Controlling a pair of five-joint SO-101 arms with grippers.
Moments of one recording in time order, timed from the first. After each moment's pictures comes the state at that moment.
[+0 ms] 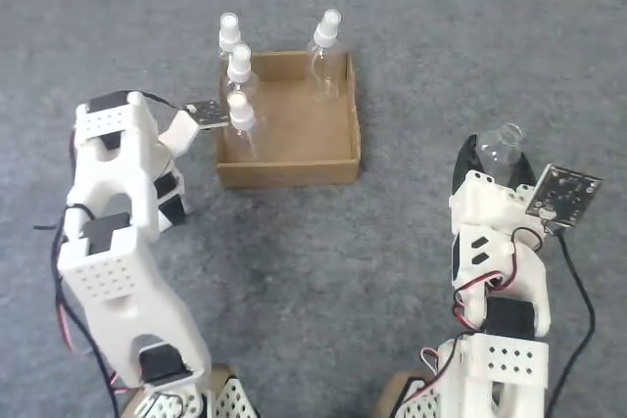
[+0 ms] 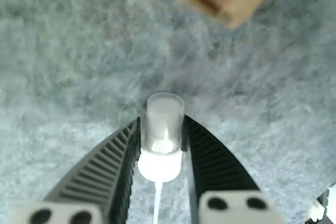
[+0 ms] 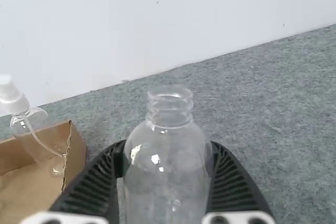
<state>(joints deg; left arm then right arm) -22.0 30.7 -2.5 89.1 -60.7 4.2 -77.8 79.6 22.2 -14.1</state>
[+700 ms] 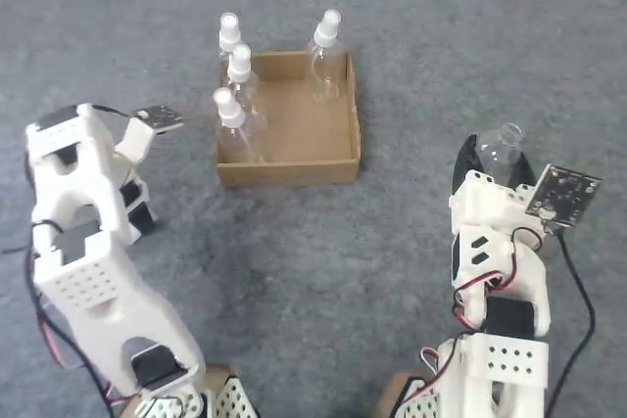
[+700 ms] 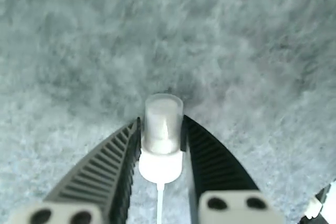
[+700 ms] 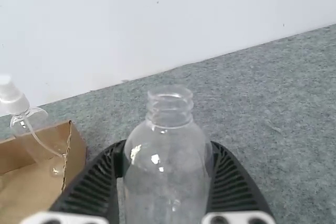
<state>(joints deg) -32.1 30.7 -2.5 89.1 -60.7 4.2 -77.8 79.6 22.2 -14.1</state>
